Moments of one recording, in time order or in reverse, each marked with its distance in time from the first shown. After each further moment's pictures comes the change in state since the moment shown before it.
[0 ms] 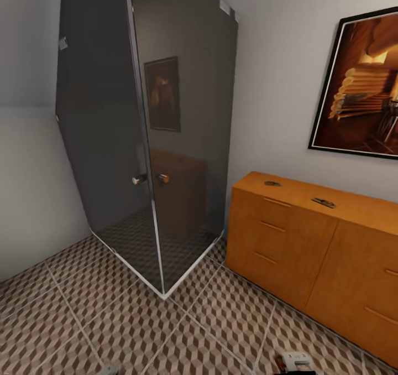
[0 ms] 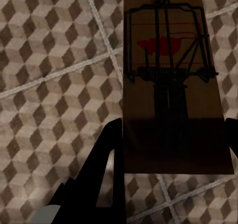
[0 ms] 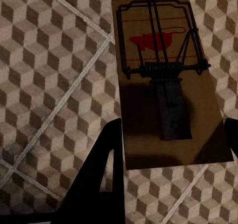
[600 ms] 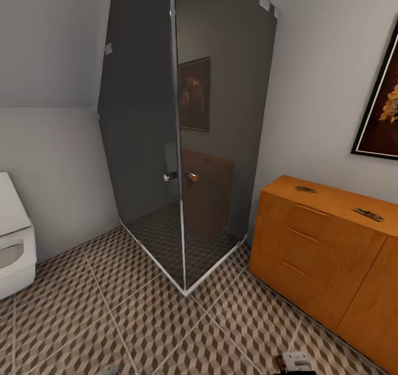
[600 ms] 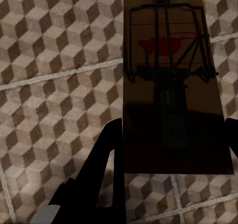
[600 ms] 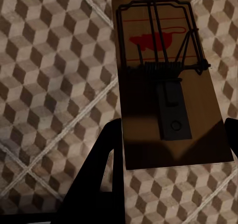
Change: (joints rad) left arm 0.000 0.000 0.000 0.000 0.000 0.000 0.000; right arm 0.000 0.000 0.000 0.000 0.000 0.000 0.000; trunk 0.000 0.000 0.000
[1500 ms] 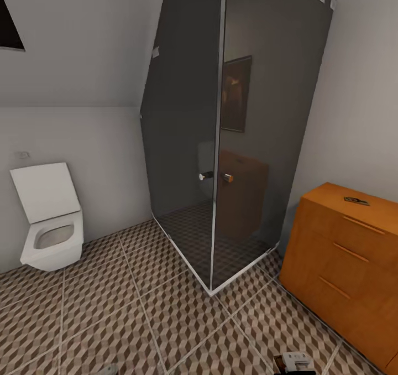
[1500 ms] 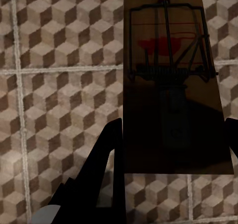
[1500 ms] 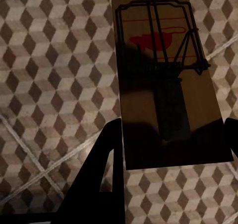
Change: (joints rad) left arm 0.000 0.000 0.000 0.000 0.002 0.000 0.000; right arm 0.000 0.000 0.000 0.000 0.000 0.000 0.000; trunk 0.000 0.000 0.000
